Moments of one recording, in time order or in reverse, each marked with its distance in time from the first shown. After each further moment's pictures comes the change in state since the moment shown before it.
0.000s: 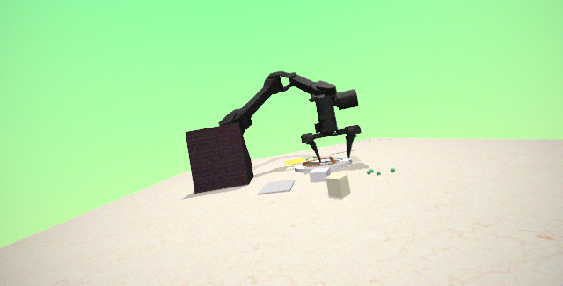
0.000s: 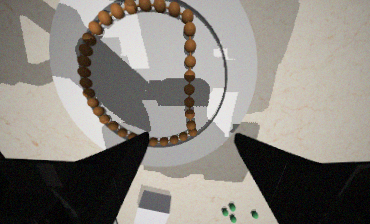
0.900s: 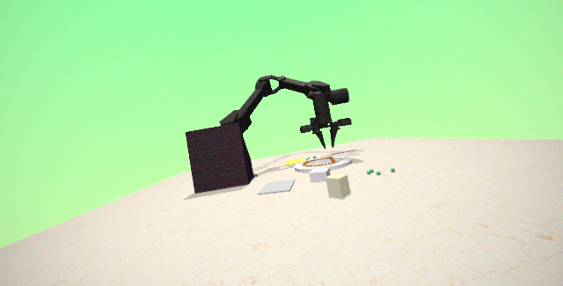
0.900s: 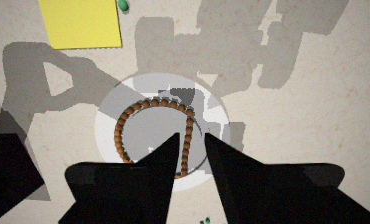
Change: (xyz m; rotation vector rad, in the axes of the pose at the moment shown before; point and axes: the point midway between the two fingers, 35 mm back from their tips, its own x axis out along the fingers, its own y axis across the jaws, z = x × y) arm -0.029 0.004 0.093 -0.121 0.001 0.001
